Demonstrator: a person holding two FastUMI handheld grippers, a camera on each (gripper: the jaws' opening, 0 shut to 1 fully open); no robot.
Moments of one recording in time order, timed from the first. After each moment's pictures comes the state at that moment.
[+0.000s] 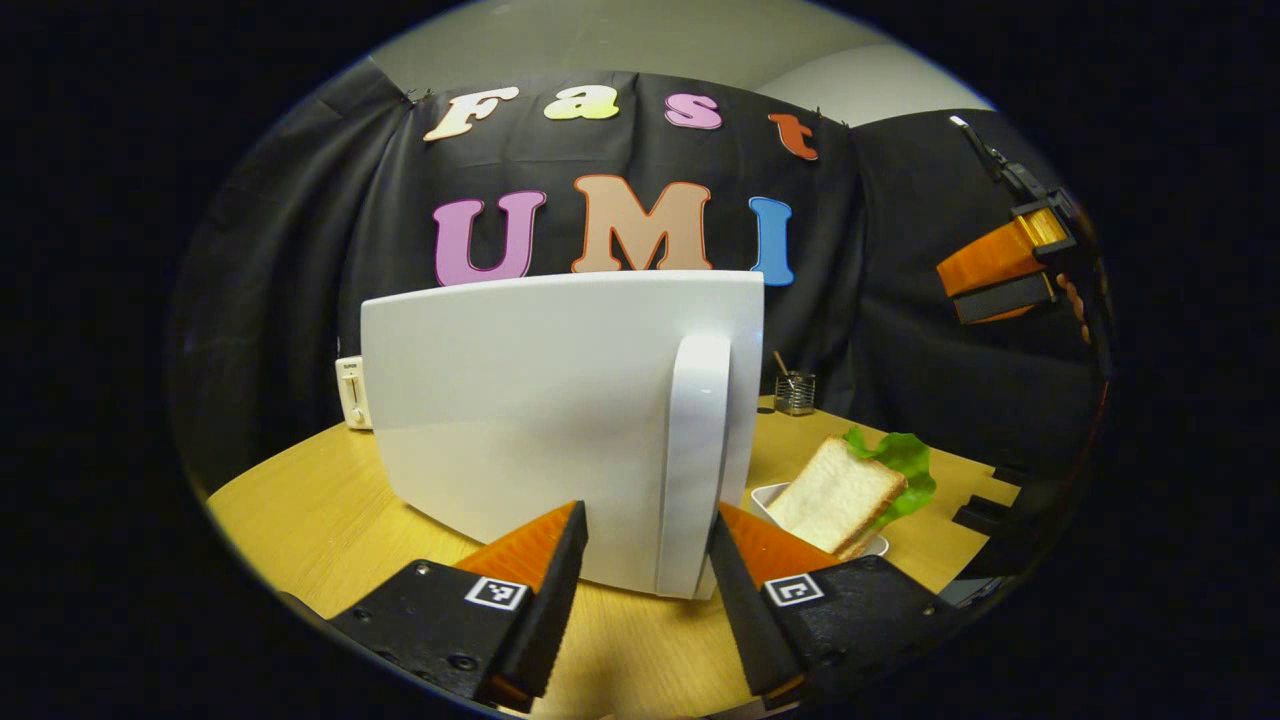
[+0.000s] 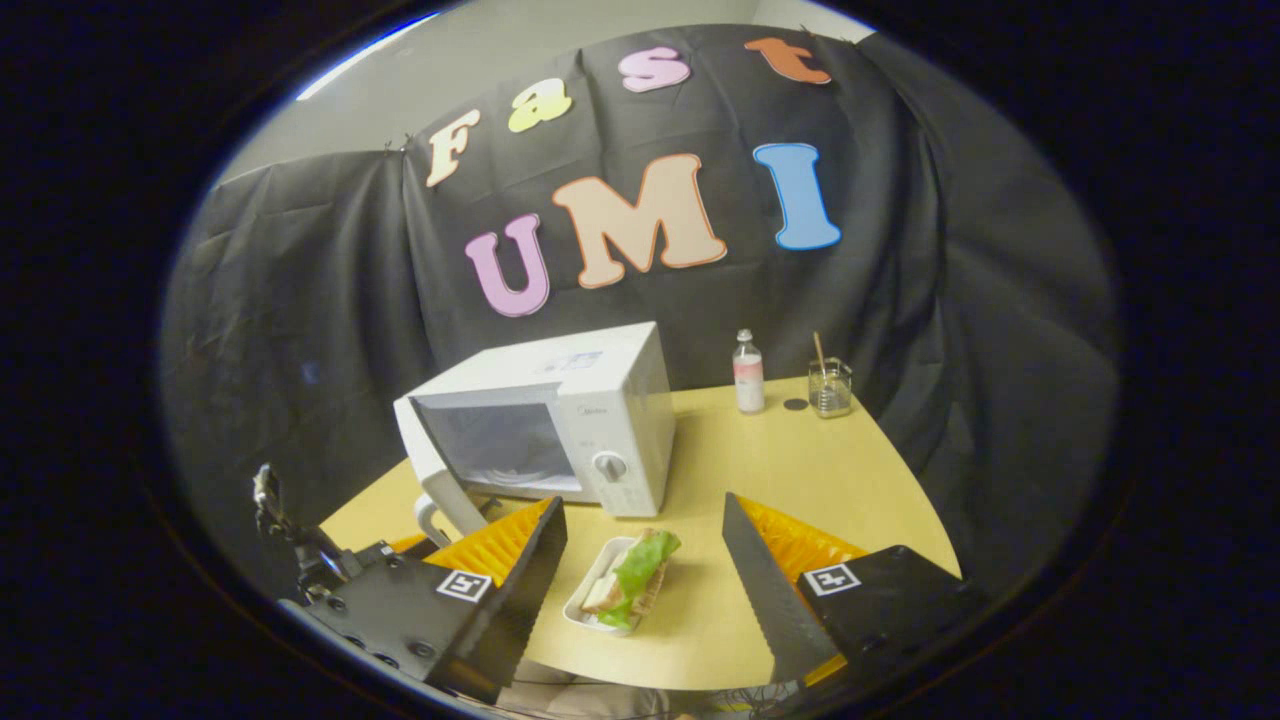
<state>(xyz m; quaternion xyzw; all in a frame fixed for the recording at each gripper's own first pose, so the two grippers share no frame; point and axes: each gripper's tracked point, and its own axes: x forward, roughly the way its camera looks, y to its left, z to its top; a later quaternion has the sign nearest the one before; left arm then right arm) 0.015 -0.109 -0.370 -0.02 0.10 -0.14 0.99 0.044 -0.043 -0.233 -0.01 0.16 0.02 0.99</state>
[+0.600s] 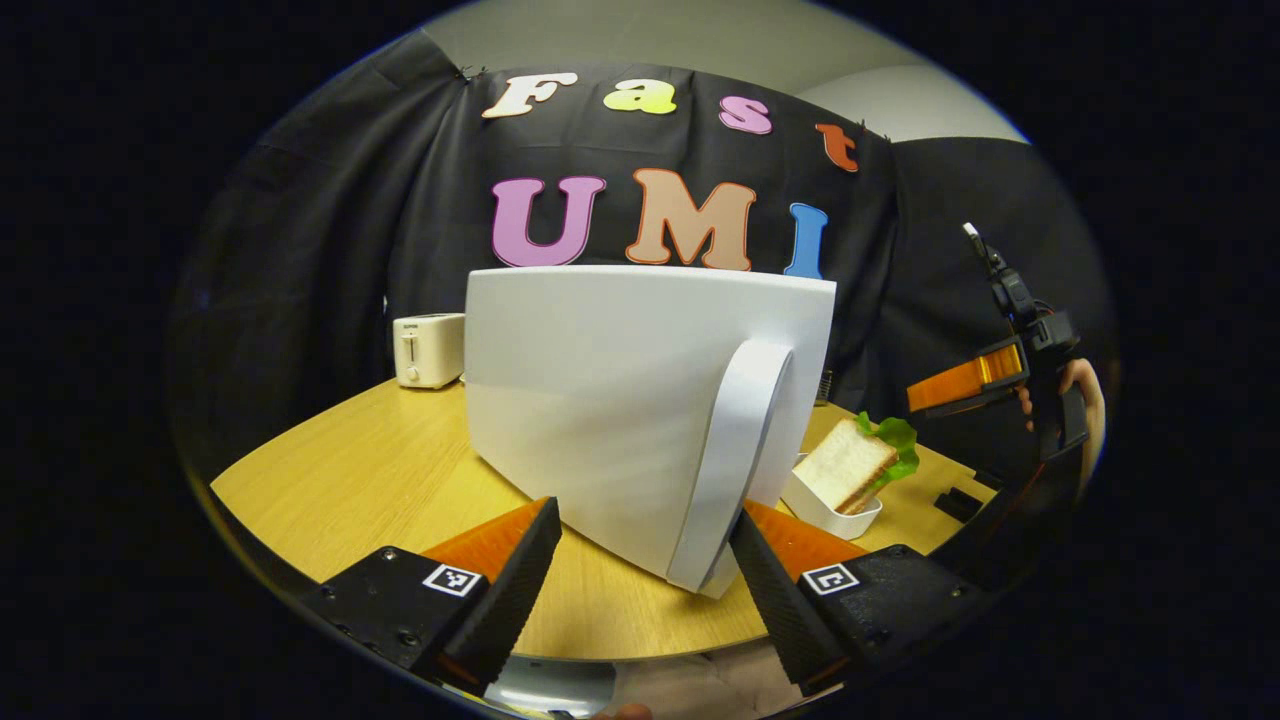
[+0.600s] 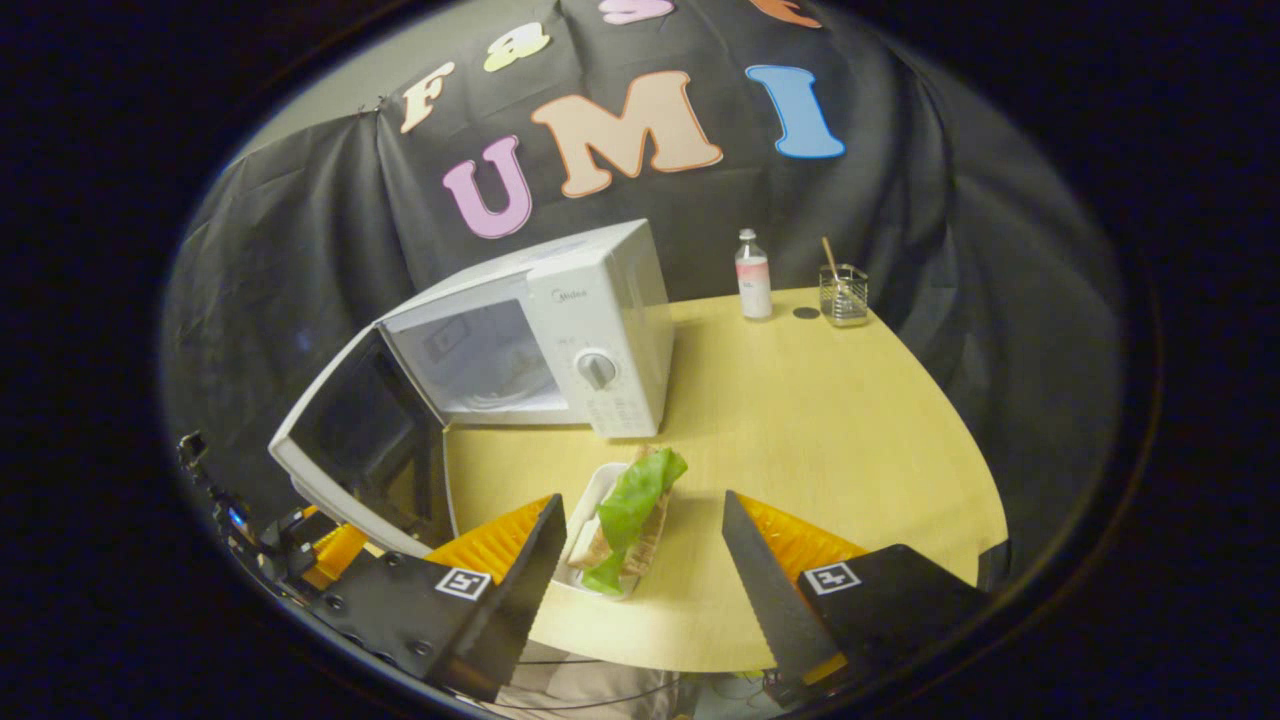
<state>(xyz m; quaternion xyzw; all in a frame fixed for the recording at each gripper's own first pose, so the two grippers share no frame) -0.056 -0.028 -0.362 -0.05 0.13 -0.11 0.98 0.059 -0.046 -0.330 0.00 0.26 0.02 0.96</state>
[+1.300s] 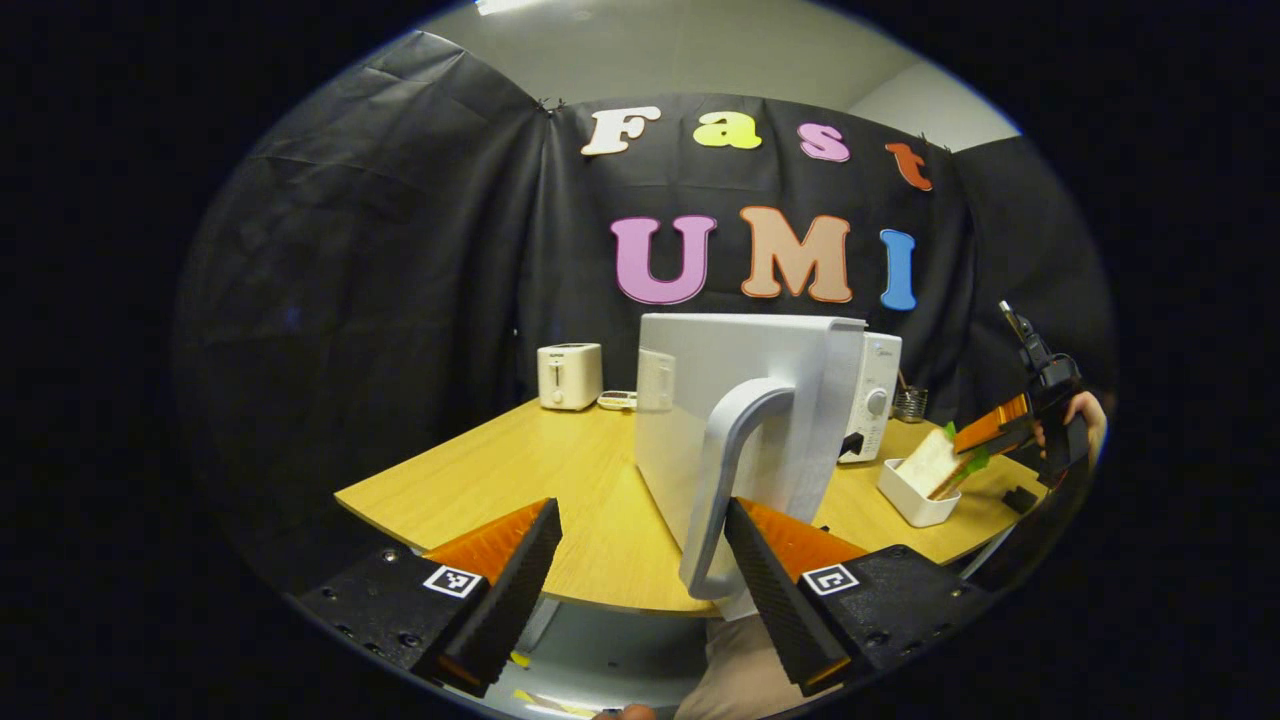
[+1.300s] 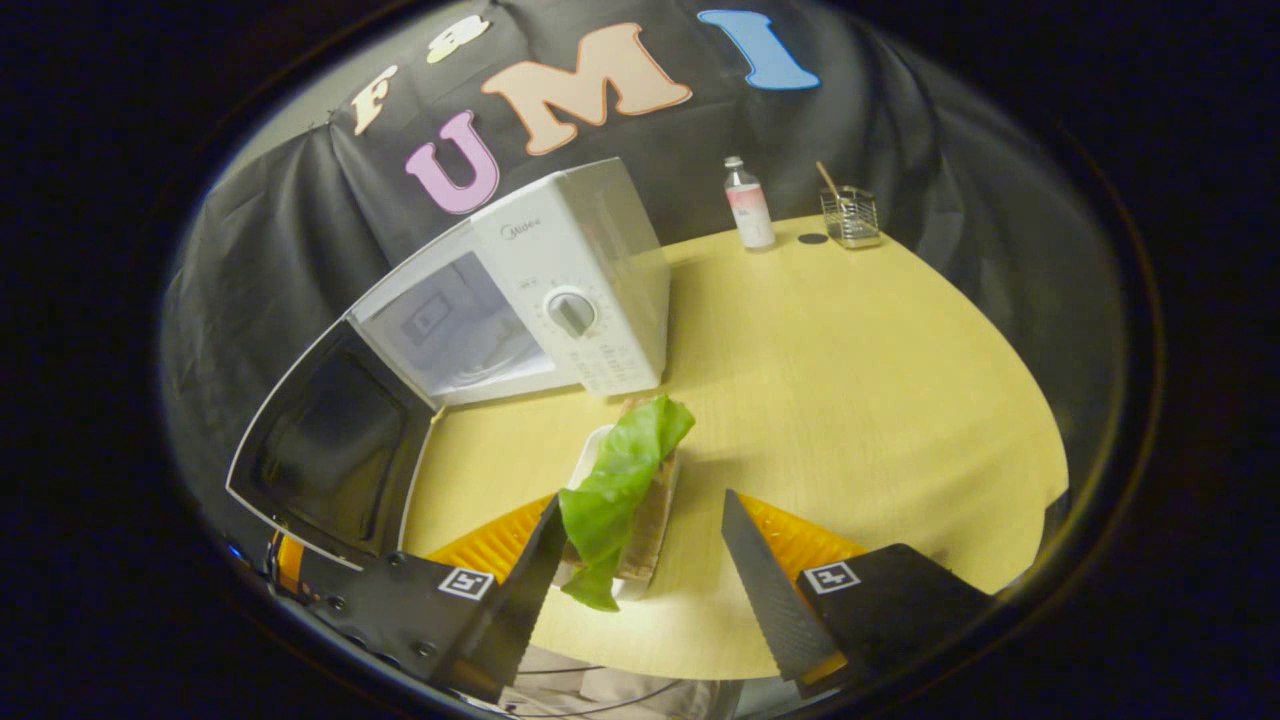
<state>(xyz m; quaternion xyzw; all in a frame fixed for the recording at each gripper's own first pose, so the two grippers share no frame) -0.119 0.103 -0.341 -0.03 0.10 0.05 0.99 0.081 -0.040 -0.392 0.07 0.33 0.02 0.94</state>
